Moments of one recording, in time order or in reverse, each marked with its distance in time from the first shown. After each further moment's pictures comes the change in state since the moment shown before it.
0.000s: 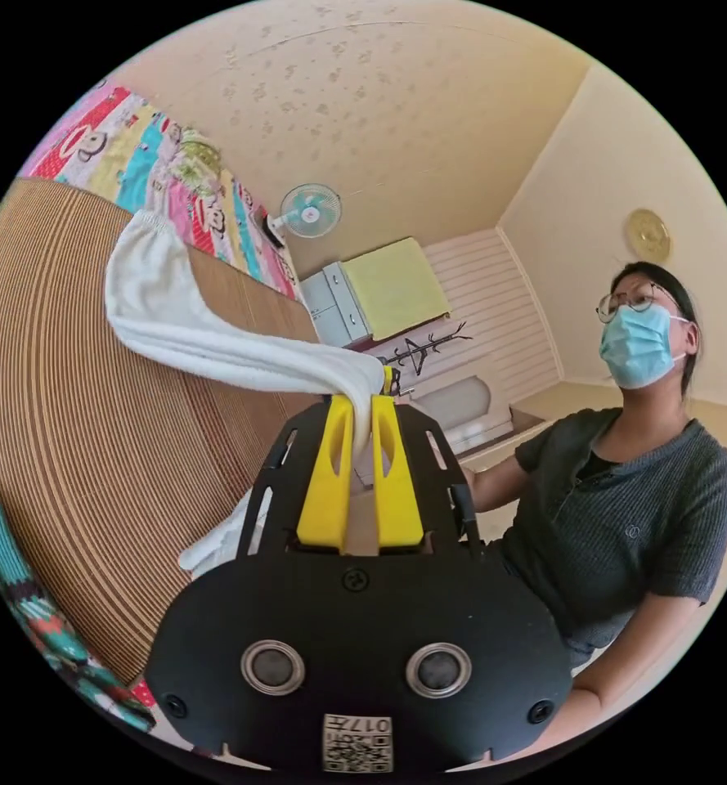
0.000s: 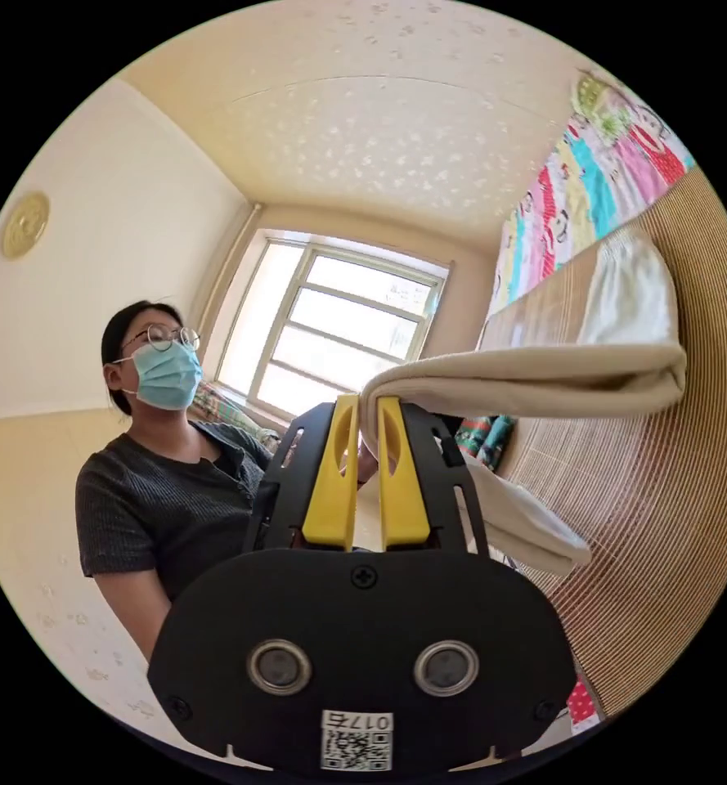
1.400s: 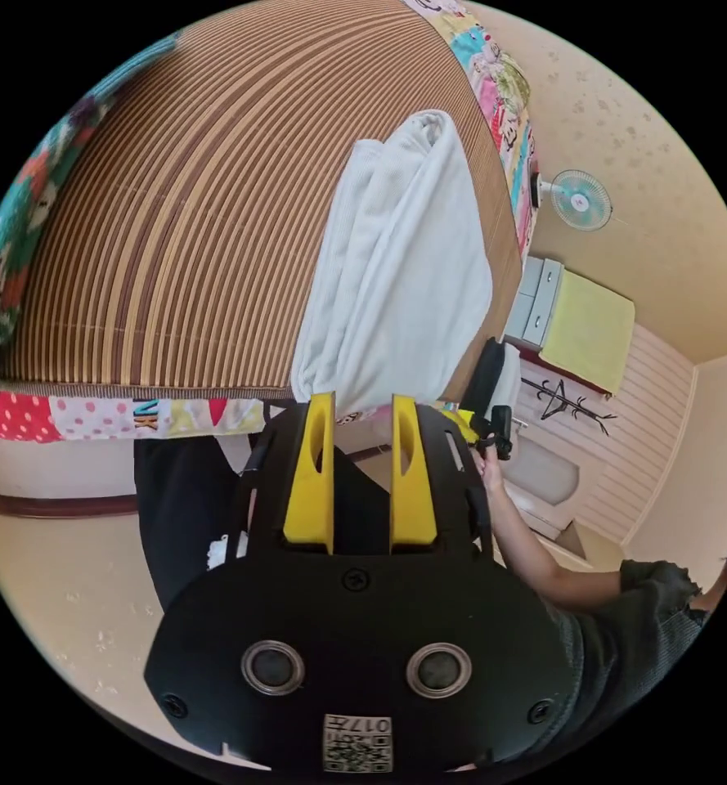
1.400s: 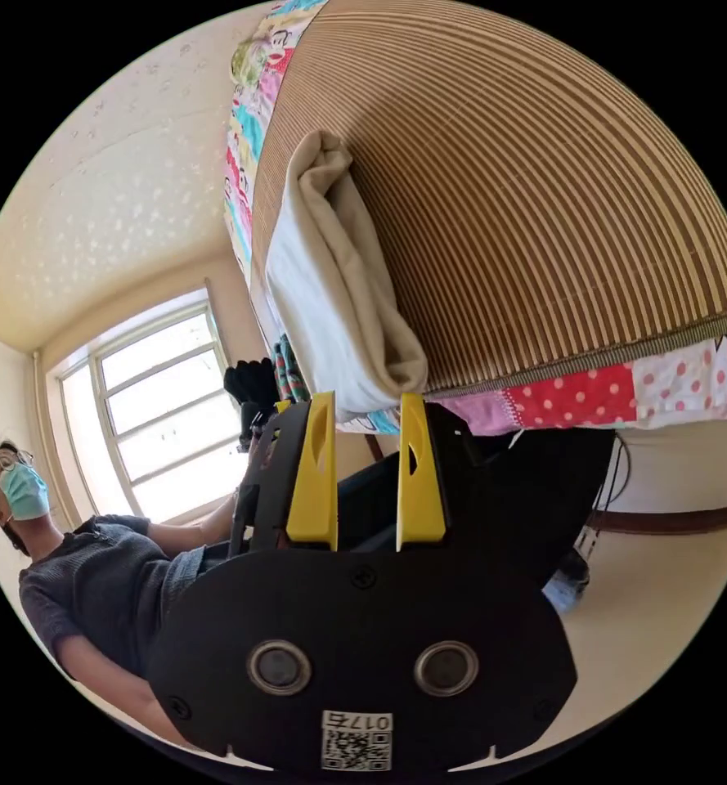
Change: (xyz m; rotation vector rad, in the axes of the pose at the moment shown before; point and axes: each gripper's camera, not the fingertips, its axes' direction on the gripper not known) left arm -0.240 0.057 0.021 -0.177 -0.369 -0.785; right arm 0.080 0.140 0.015 0.057 0.519 0.765
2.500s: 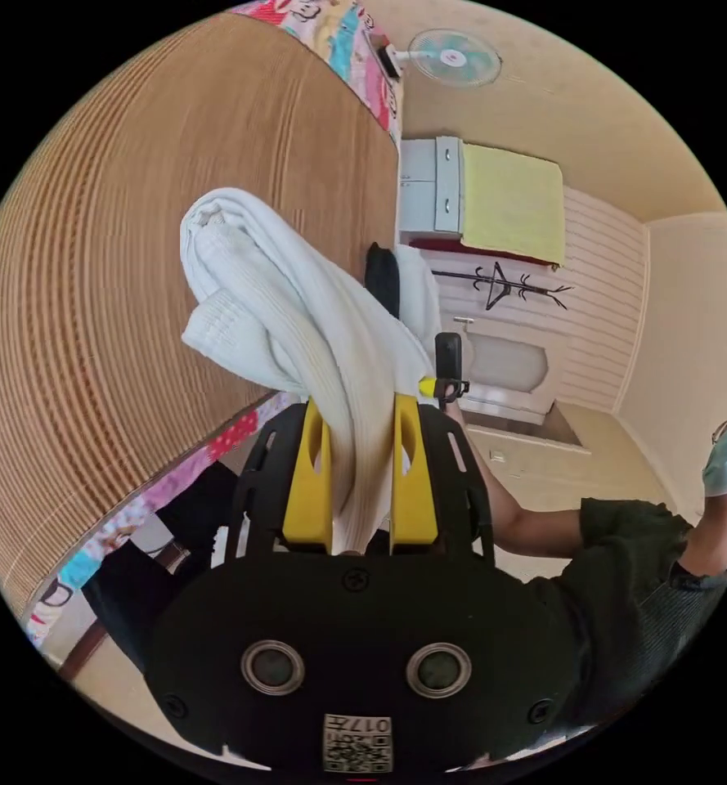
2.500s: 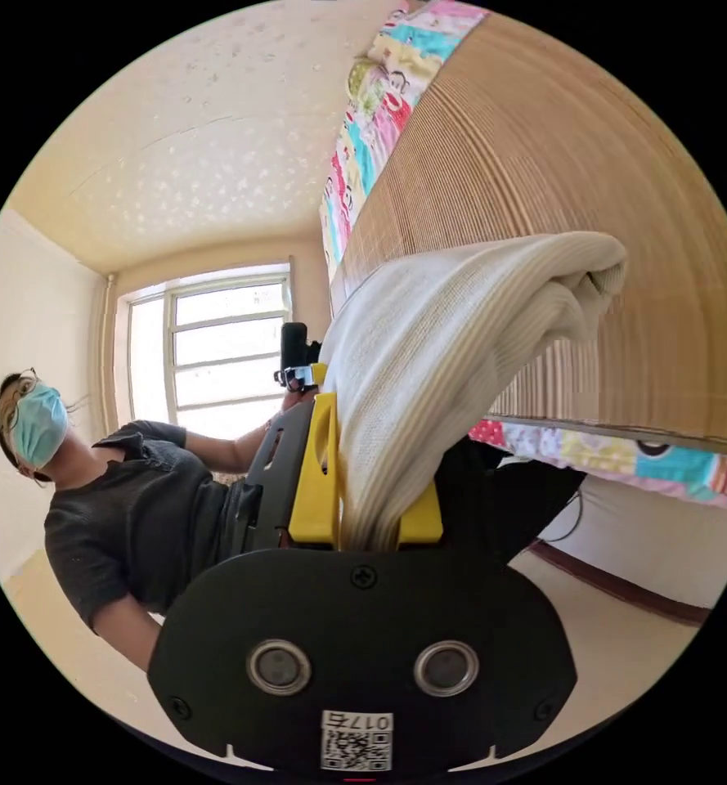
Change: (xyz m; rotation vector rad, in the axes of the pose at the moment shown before) left arm 0.257 -0.176 0.123 -0.289 0.127 0.422; right arm -0.162 -0.001 -0.201 -0.055 -0.105 -0.295
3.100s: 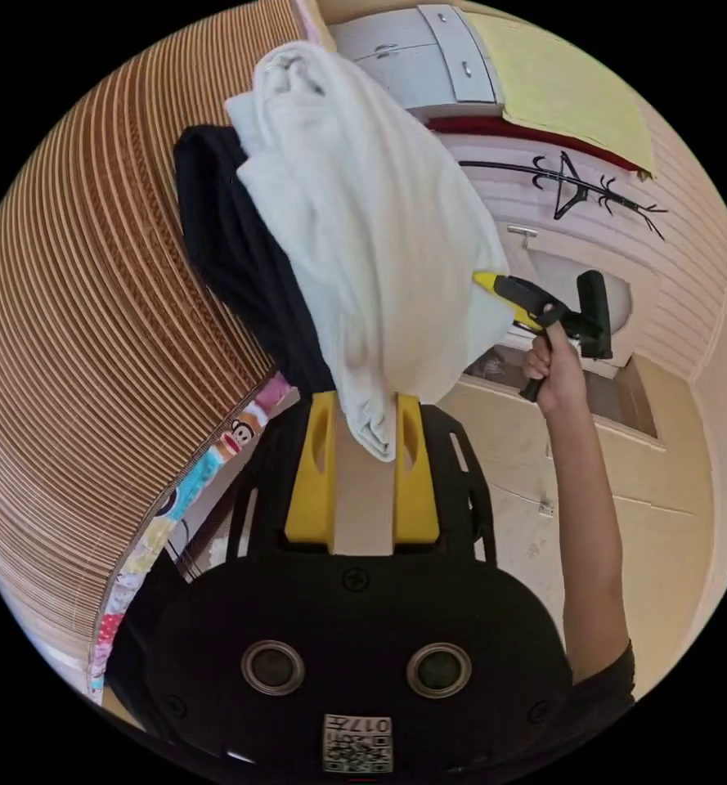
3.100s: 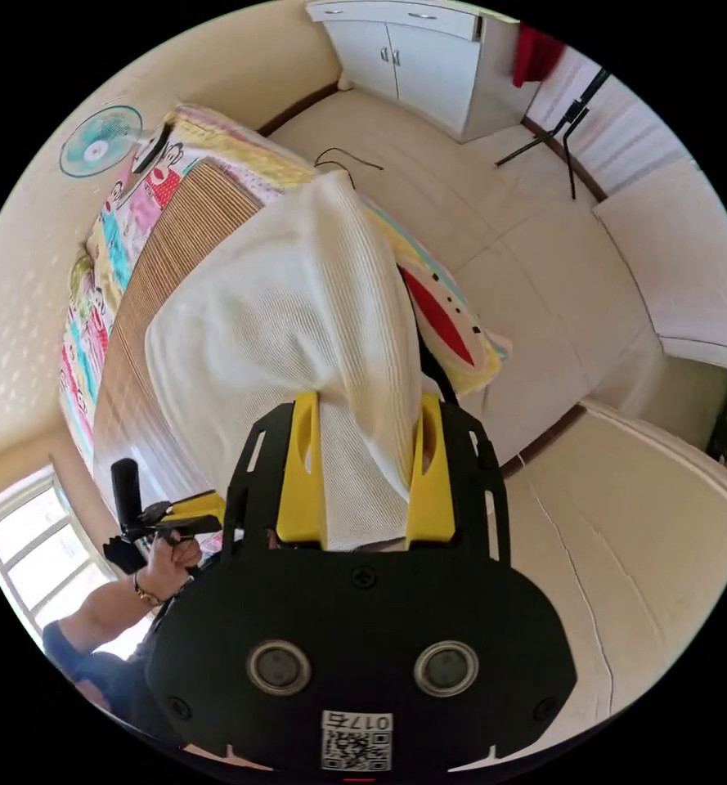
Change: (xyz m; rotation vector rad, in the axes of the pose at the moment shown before) left arm 0.128 -0.262 0.481 -0.368 -0.191 0.024; right arm 0.025 0.012 -0.237 0.387 0.908 0.588
